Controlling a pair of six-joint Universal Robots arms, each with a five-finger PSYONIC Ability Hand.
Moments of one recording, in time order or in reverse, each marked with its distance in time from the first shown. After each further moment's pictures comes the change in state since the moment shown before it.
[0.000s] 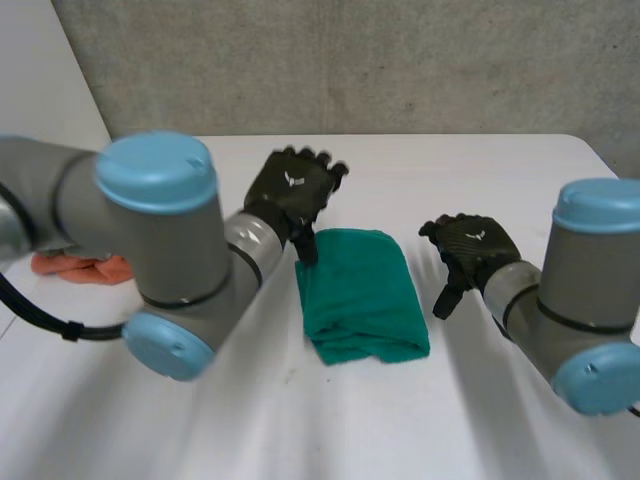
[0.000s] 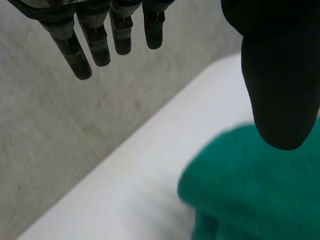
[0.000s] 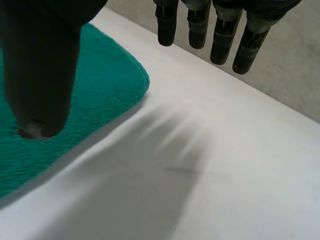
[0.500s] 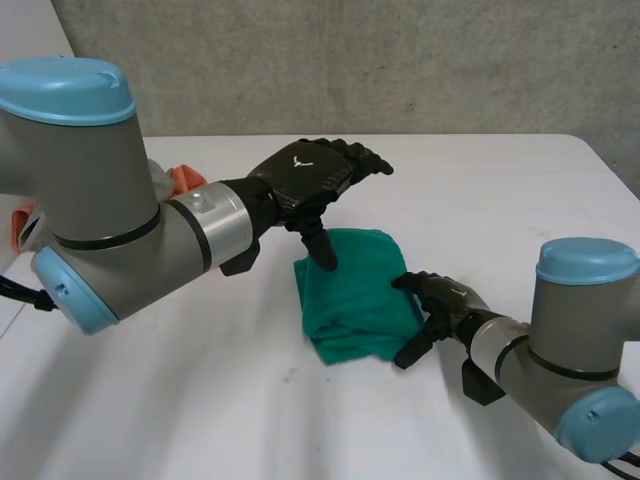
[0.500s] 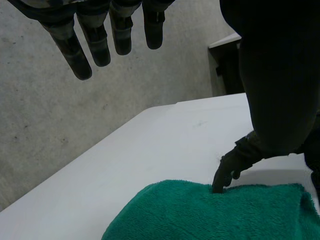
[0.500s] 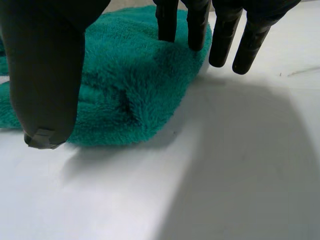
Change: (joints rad) left arm 0.125 0.072 0.060 -0.207 0.466 -0.140; right arm -0.014 0.078 0.136 -0.062 -0.159 0.423; left_hand 0.000 0.000 0.000 0.000 0.000; right_hand 0.008 0.018 0.021 0.004 0.019
